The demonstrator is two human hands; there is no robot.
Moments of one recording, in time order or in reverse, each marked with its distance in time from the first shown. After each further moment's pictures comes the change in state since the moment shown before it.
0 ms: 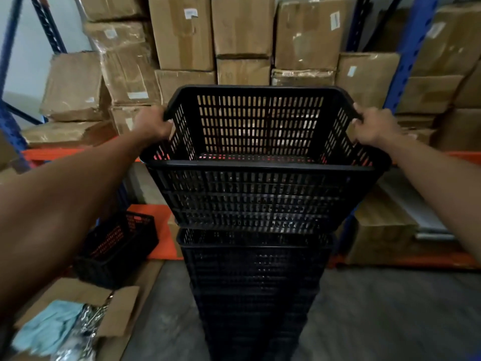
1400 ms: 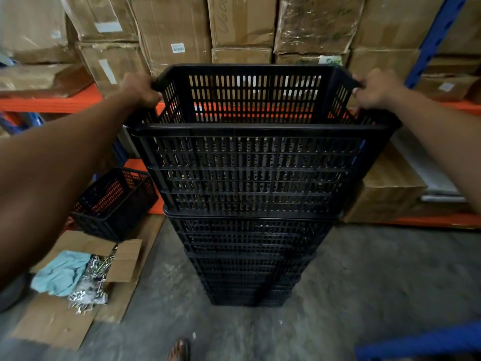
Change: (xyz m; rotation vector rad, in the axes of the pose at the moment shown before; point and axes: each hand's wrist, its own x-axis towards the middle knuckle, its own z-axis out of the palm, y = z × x) left_hand 0.021 0.004 0.072 0.047 -0.244 -0.111; right_hand 0.065 0.009 0.077 -0.039 -0.249 -0.012
